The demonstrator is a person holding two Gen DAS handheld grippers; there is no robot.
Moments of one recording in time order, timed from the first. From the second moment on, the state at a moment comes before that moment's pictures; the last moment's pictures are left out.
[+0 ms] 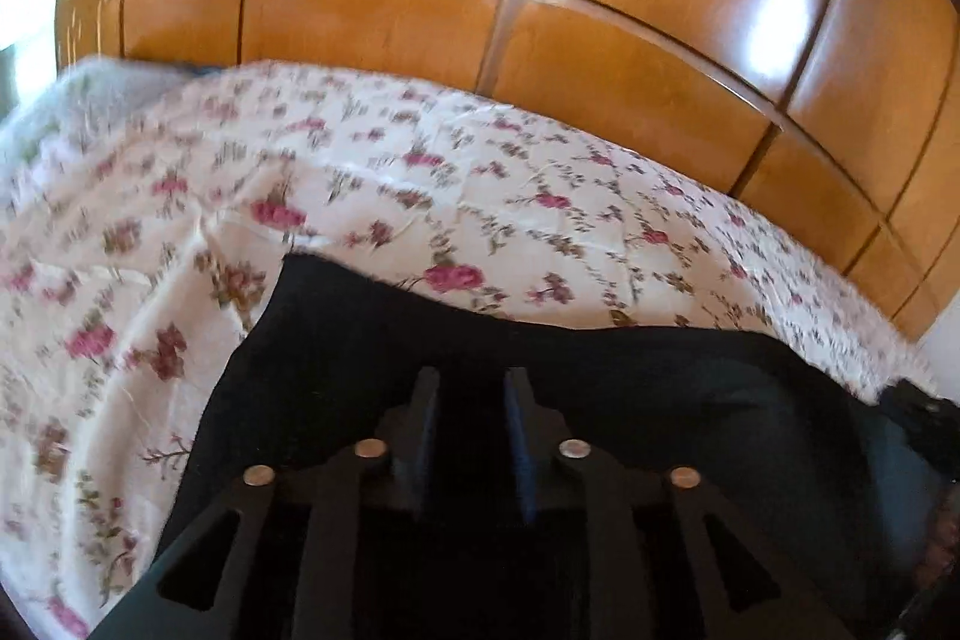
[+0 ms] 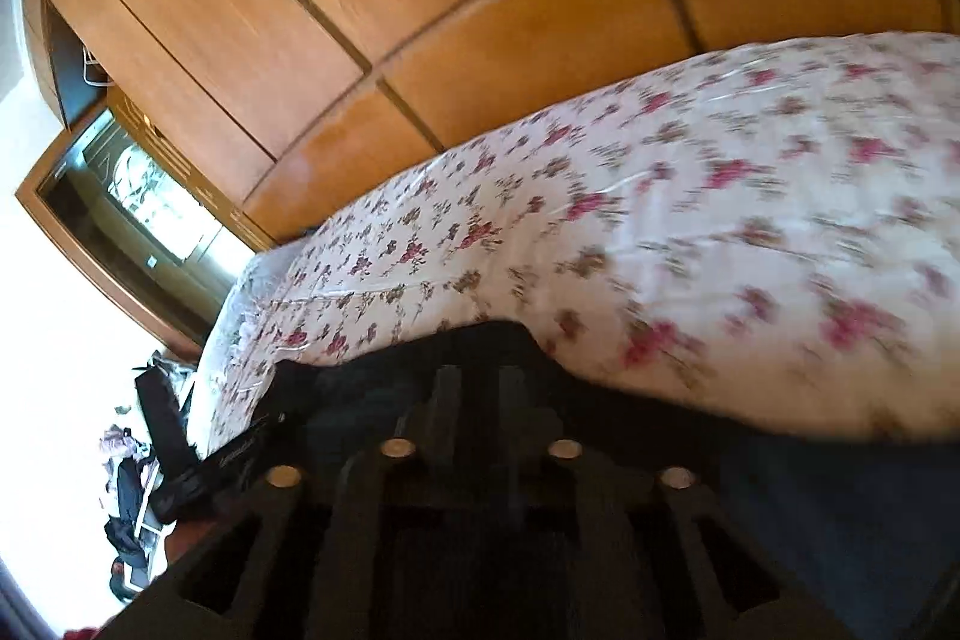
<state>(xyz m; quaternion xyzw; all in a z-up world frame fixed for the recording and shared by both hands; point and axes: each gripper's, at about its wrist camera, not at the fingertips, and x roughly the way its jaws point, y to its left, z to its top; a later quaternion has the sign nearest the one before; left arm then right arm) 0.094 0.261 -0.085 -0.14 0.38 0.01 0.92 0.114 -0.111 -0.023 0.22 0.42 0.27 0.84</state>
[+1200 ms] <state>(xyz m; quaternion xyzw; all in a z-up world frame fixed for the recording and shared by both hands) 0.035 0.040 -0.081 -0.11 0.42 -0.25 0.86 -0.073 -0.525 -0.061 0.48 0.29 -0.21 0.80</state>
